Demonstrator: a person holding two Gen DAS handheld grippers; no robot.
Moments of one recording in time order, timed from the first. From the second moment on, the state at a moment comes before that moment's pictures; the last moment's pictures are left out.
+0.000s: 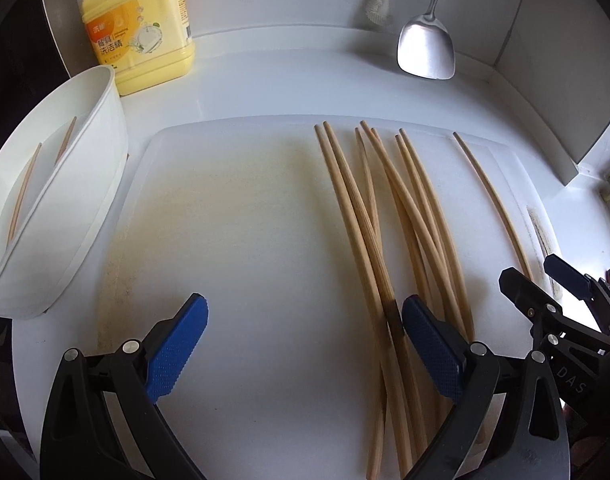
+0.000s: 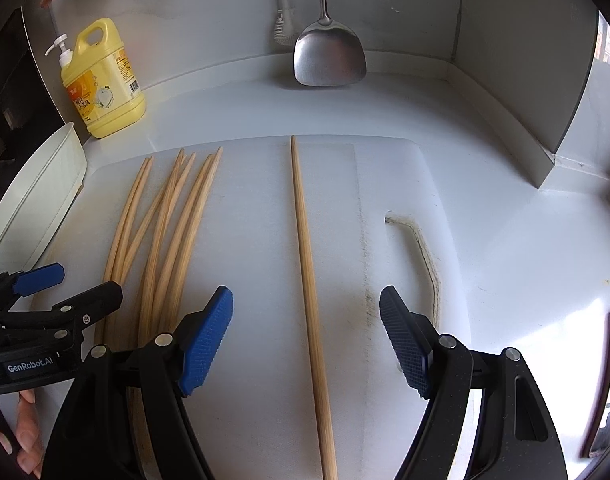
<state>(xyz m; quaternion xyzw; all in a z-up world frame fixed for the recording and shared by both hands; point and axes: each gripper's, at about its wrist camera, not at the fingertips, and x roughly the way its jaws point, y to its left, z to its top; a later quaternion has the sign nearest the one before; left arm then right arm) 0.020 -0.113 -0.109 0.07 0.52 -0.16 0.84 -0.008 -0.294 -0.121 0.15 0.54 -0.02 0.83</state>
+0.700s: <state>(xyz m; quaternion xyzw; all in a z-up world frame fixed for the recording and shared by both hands) 0.023 -0.063 -0.099 0.05 0.52 -0.13 0.84 -0.011 -0.297 -0.118 0.14 0.54 -0.03 0.83</state>
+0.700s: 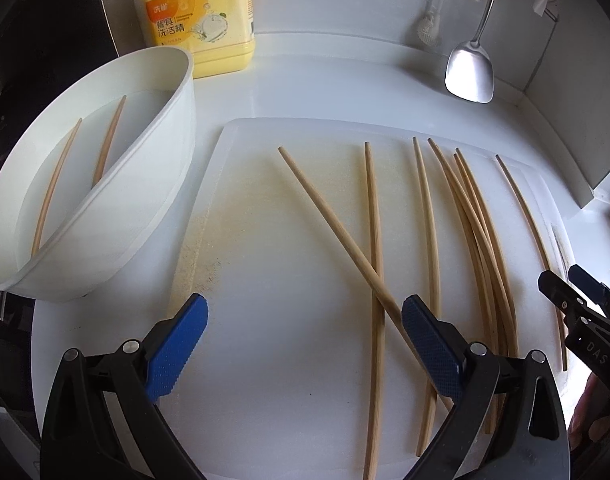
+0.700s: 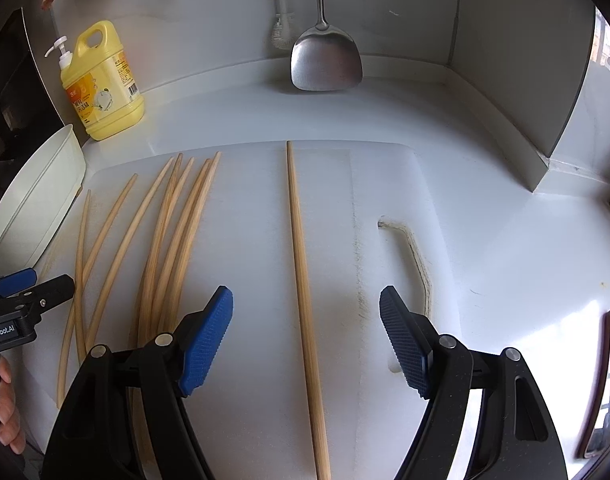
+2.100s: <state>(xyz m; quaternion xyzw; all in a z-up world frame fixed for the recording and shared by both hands) 0.007 -0.068 -0.106 0.07 0.50 -0.13 0.85 -0.012 -0.284 -0.116 0.11 0.53 -0.03 0.84</state>
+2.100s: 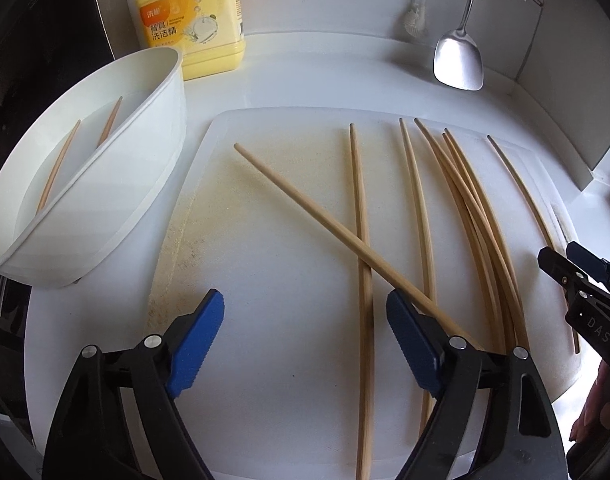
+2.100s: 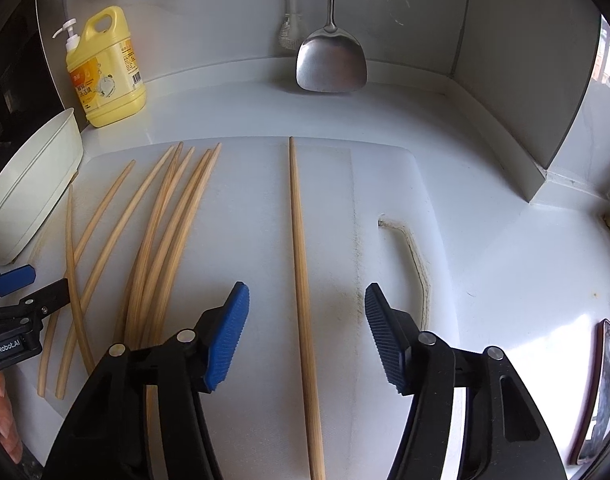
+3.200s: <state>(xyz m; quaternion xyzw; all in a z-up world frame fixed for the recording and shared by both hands) 0.007 -0.093 -0.078 0.12 0.47 -0.19 0.85 -0.011 -0.273 -0.105 0.11 0.53 -0.01 0.84</state>
